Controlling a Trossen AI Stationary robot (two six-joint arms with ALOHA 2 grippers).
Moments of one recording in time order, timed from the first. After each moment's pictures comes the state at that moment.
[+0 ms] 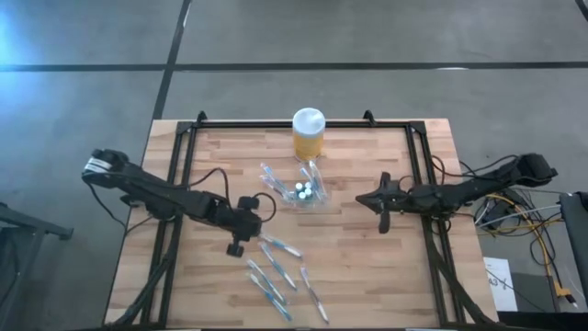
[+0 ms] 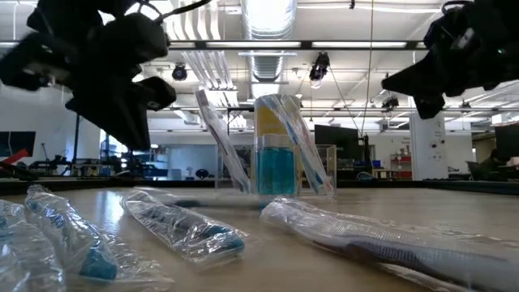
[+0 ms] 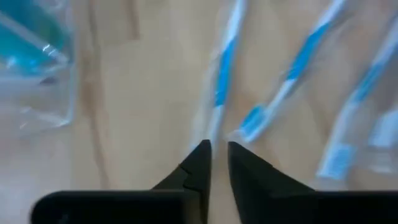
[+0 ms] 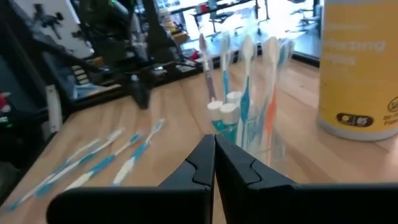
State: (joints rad) left arm -0.28 1.32 0.70 -0.29 -0.06 -0.01; right arm 0.22 0.72 0.09 0.50 0.38 0.33
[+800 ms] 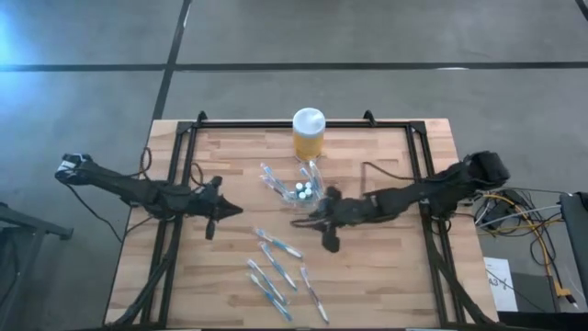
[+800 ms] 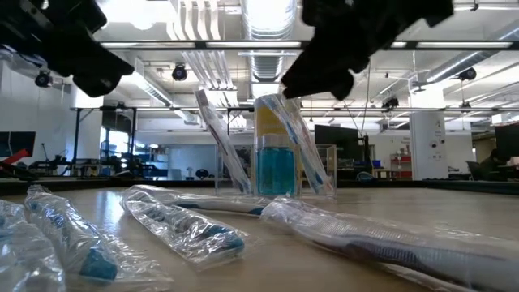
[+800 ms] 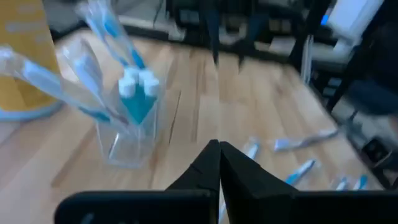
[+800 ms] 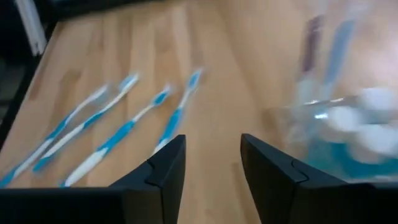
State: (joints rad) left arm -0.28 0.50 0.26 0.00 -0.25 -0.28; right arm 0.23 1.56 0.91 0.03 0.19 0.36
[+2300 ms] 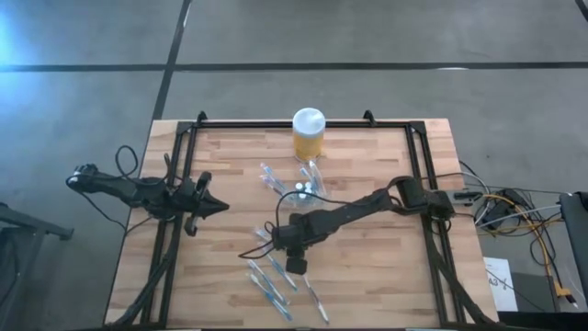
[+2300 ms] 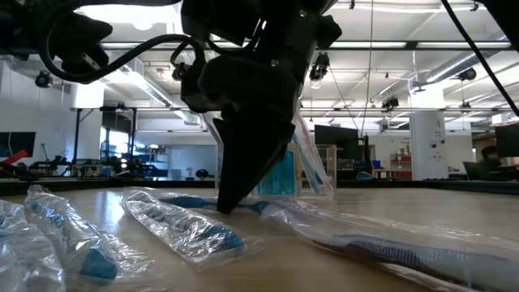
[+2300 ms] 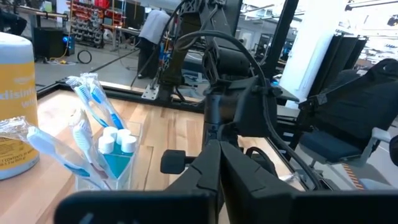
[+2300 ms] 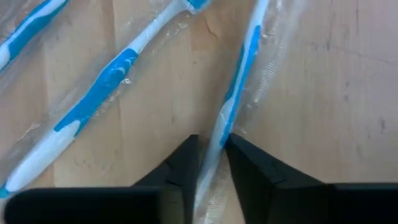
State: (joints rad) left arm -0.28 0.23 0.17 0.01 -0.18 -0.24; right arm 0.24 2.28 1.69 -0.62 -0.04 0.36
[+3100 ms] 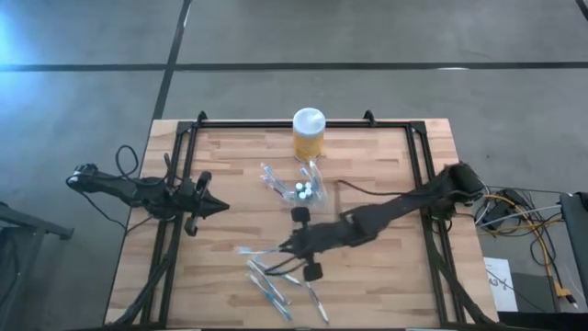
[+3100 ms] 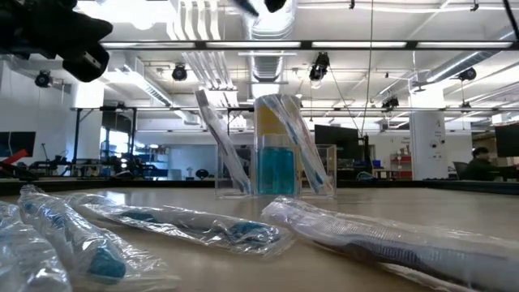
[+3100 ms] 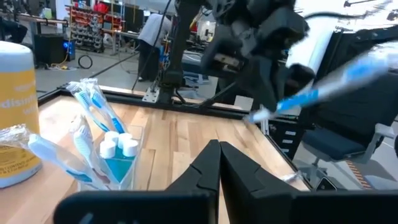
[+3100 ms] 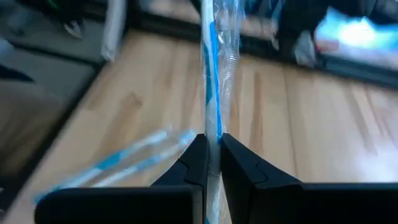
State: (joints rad) left arm -0.28 0.24 0.18 0.02 -0.17 -0.20; right arm 0.36 1.79 1.40 -0.14 0.20 0.01
